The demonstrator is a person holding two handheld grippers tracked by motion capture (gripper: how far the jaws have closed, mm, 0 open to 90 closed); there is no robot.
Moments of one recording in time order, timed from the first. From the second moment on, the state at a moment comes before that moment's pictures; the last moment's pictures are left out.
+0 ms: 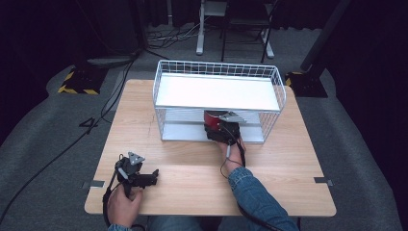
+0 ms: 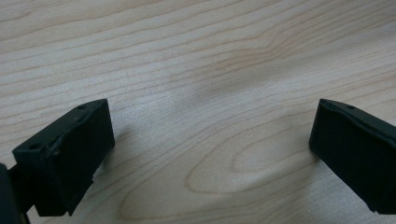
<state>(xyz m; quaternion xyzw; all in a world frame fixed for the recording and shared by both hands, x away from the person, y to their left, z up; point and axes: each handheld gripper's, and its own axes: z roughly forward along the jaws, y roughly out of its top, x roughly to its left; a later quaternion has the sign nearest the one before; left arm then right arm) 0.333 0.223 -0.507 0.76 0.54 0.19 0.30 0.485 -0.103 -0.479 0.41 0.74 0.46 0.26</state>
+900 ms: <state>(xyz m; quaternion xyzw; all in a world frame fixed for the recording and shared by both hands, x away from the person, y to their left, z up) 0.333 0.223 -0.507 0.76 0.54 0.19 0.30 0.491 -0.101 -0.486 0.42 0.74 0.47 0.24</state>
